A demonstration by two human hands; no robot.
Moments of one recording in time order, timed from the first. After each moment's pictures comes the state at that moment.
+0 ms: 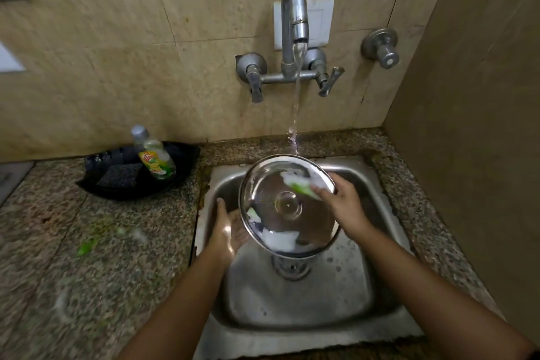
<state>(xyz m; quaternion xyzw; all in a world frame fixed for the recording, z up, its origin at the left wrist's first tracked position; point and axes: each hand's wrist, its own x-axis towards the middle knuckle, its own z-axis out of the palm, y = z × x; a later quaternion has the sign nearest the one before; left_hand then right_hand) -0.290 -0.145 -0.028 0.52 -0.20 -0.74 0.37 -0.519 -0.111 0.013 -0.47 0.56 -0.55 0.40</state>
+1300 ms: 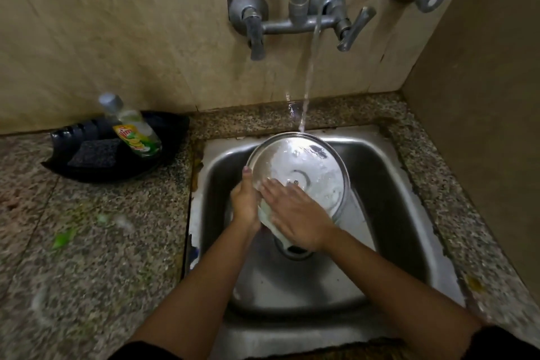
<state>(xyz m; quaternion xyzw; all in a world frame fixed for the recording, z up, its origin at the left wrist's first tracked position) -0.337 -0.172 -0.061 0.60 -0.26 -0.60 0.47 -0.462 -0.120 -0.081 -0.84 0.52 -0.09 0.12</state>
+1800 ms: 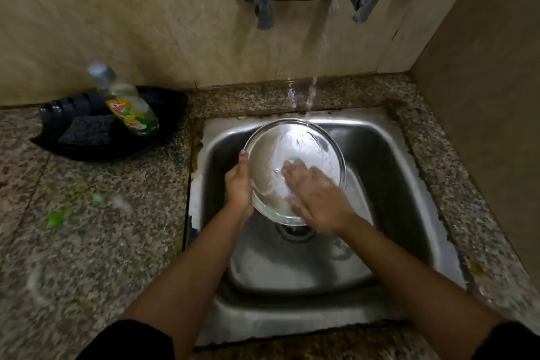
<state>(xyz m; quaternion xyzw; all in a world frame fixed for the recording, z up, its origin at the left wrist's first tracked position) -0.321 -0.177 -0.077 0.60 -0.27 -0.58 0.47 -0.491 -0.112 -0.095 -0.83 0.55 -0.06 0.09</state>
